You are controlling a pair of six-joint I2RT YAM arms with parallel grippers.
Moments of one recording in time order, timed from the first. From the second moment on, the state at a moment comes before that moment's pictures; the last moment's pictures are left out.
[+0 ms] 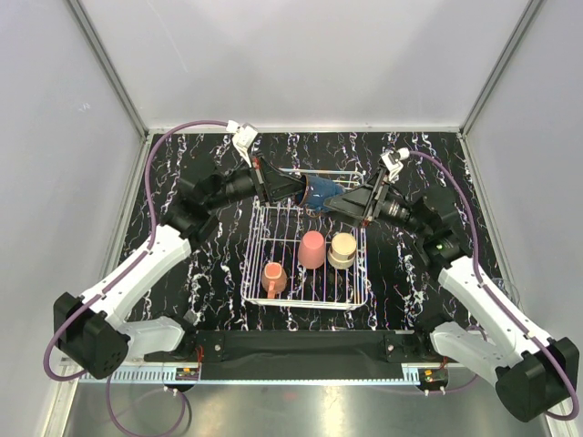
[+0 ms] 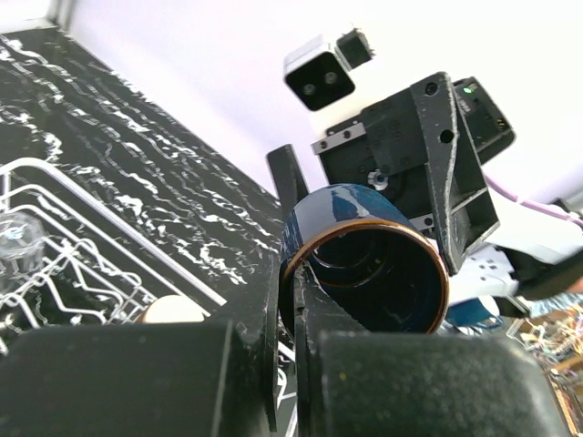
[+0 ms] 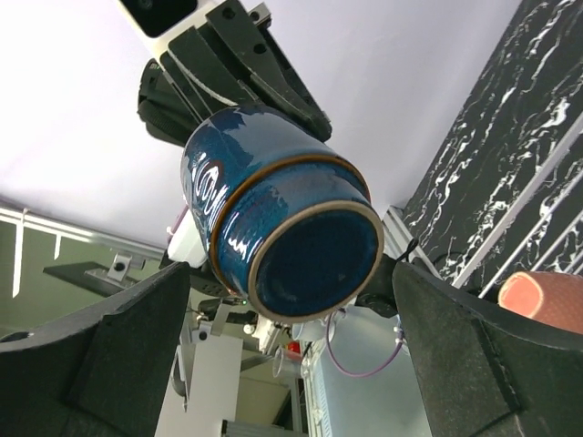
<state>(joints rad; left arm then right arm) -0.54 1.19 1.05 0.25 0.70 -0.70 0.42 0.95 0.77 0.34 -0.75 1.29</state>
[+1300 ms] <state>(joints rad) -0.54 1.22 0.99 0.54 0.81 -0.89 0.49 0.98 0.80 0.51 -0.69 1.37</state>
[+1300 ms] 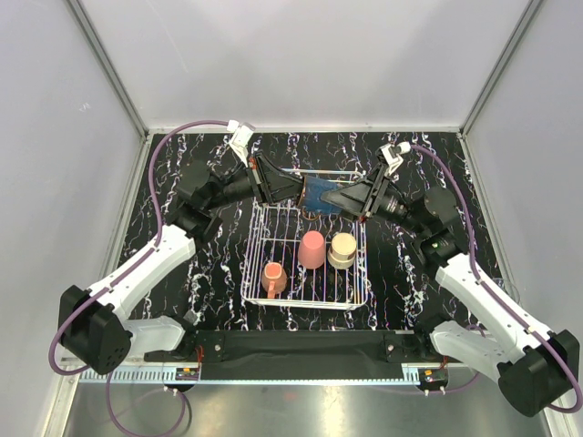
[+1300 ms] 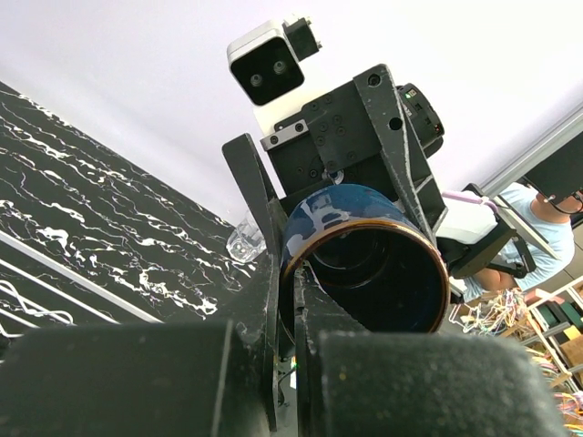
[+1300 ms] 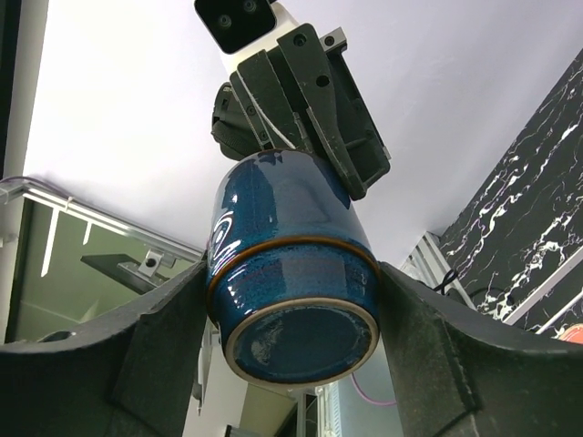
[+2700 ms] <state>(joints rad) -0.54 1.22 0.99 0.46 0.78 -0.83 0.51 0.98 0.93 0.21 -0.61 1.26</state>
